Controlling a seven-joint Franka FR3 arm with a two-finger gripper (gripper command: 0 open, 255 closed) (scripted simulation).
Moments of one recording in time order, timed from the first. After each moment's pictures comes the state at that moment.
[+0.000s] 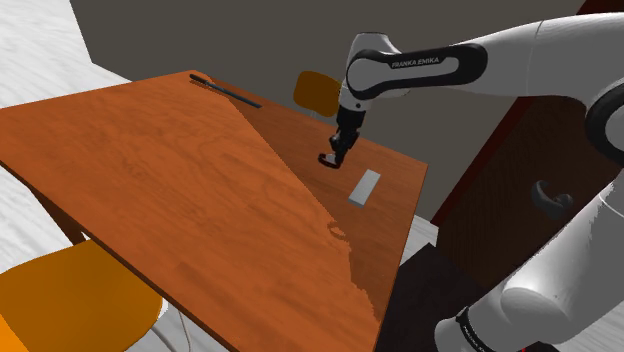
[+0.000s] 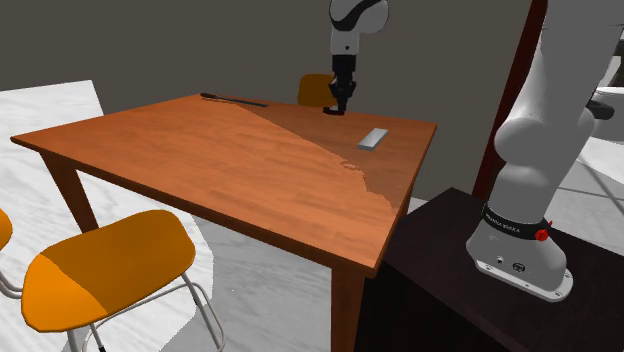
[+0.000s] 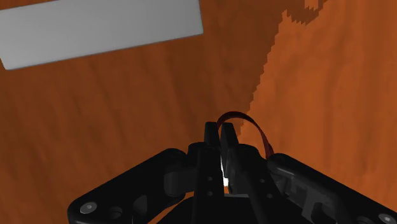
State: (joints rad) arm -0.11 0.06 0.17 -1.93 0.08 1.90 -0.15
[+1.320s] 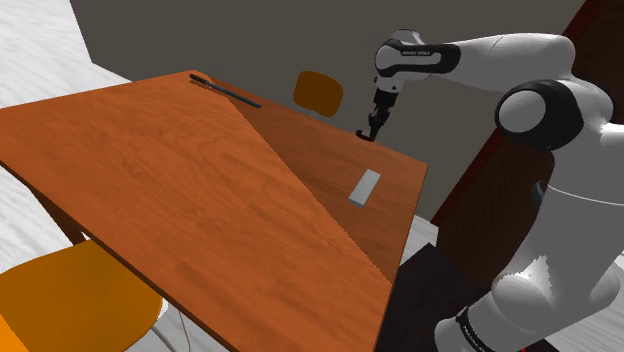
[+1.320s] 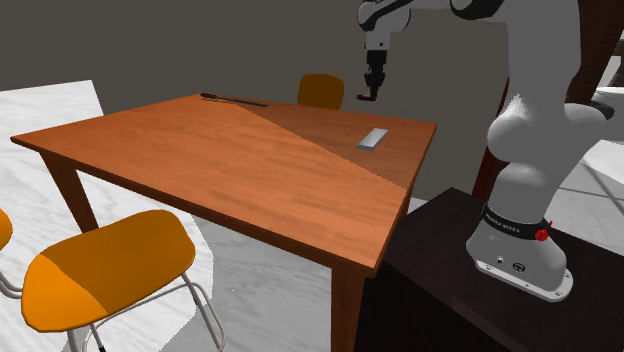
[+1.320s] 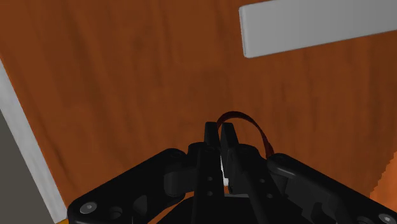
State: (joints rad) arm -0.33 0.40 0.01 -1.46 0.04 1.74 -0.51
